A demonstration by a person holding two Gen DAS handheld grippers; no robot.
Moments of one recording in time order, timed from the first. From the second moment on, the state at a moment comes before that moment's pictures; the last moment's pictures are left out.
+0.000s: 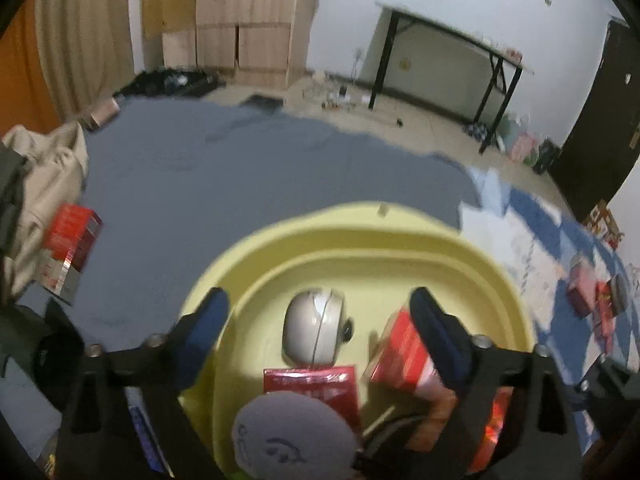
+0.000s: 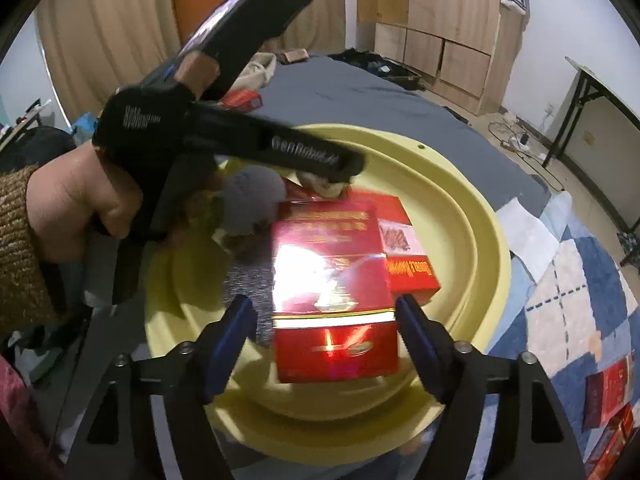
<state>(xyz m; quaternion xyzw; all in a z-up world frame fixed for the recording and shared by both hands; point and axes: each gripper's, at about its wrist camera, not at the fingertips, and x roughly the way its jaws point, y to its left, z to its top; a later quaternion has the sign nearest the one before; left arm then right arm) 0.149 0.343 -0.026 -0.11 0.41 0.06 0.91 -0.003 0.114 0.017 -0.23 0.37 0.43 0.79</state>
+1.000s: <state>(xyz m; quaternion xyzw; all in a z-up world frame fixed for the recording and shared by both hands) 0.008 0.058 0.071 -0.05 0.35 -0.05 0.93 -0.117 -0.306 0.100 0.01 0.34 0.13 0.93</state>
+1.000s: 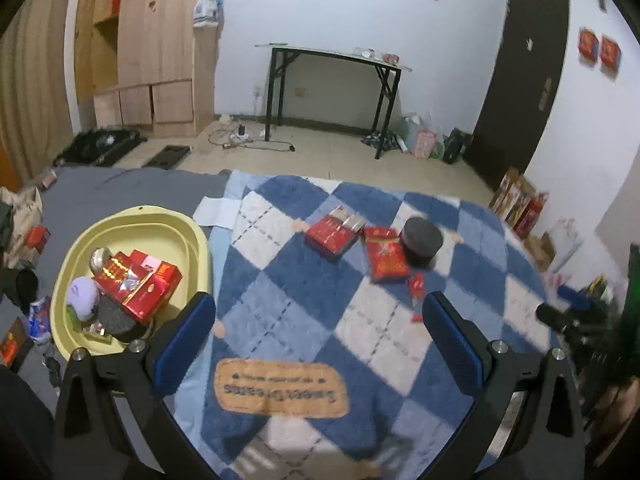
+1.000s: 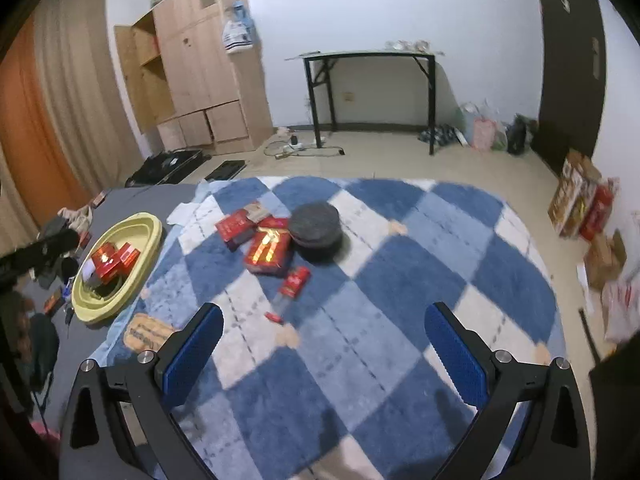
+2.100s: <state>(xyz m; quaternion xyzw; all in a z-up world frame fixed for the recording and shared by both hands) 0.056 0.038 0.032 -0.04 0.38 -0.07 0.92 -0.055 -0.280 0.038 -0.01 0.34 0.14 0.93</state>
